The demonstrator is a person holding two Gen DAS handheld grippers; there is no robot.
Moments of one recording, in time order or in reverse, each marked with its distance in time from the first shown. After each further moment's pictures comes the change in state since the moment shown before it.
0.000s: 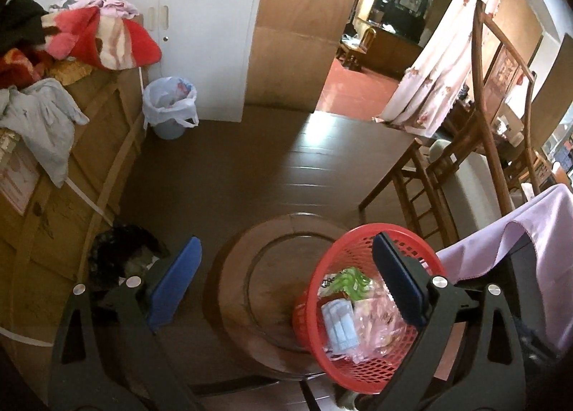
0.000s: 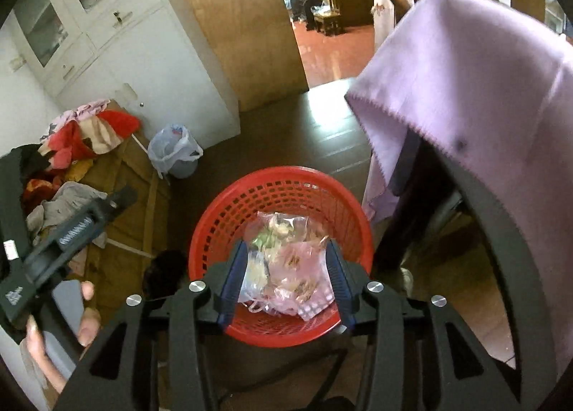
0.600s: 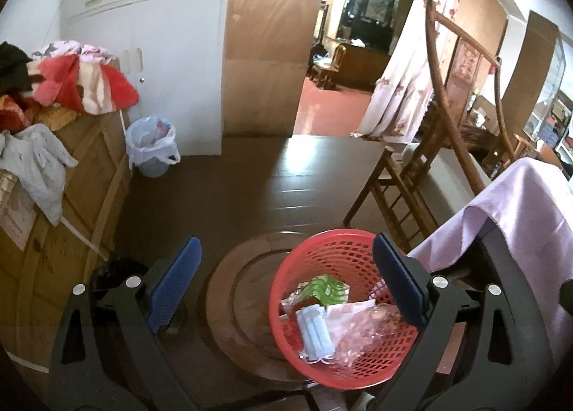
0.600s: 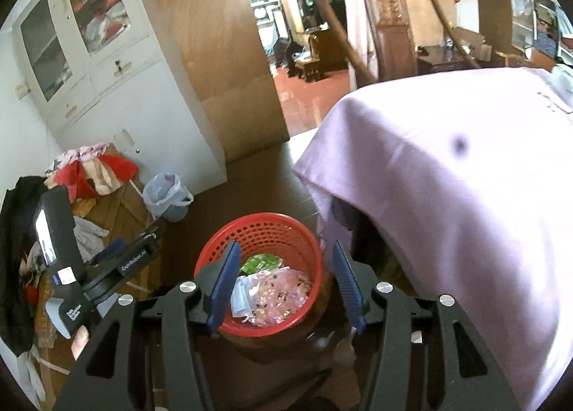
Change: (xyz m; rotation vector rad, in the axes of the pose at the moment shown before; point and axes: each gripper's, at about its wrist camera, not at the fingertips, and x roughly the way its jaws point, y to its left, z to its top) left arm -0.034 -0.042 -0.013 0.135 -0.126 -0.047; right arm -0.116 -0.021 -0.008 0.047 -0.201 -0.069
